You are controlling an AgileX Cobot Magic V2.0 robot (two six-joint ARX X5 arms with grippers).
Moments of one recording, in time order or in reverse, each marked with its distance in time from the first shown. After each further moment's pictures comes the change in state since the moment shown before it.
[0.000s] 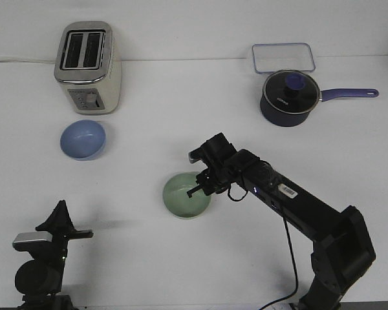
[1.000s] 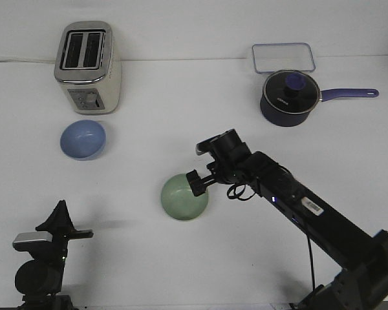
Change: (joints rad) left arm 0.000 0.000 0.000 0.000 0.000 0.000; right arm -0.032 -0.166 -0.020 0.028 0.003 0.066
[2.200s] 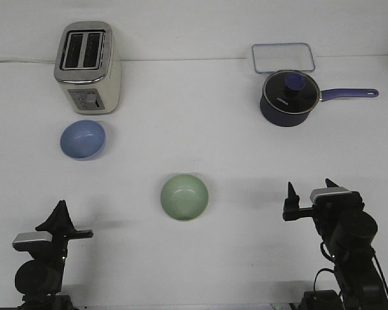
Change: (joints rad) left arm 0.000 0.000 0.000 0.000 0.000 0.000; right arm -0.533 -1.096 -0.766 0.337 0.113 -0.170
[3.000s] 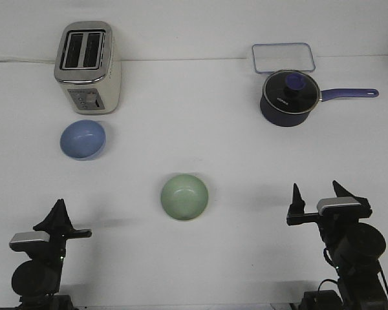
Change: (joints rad) left arm 0.000 0.011 0.076 -0.027 0.000 -0.016; right arm 0.002 -0.105 -0.011 0.010 0.023 0.000
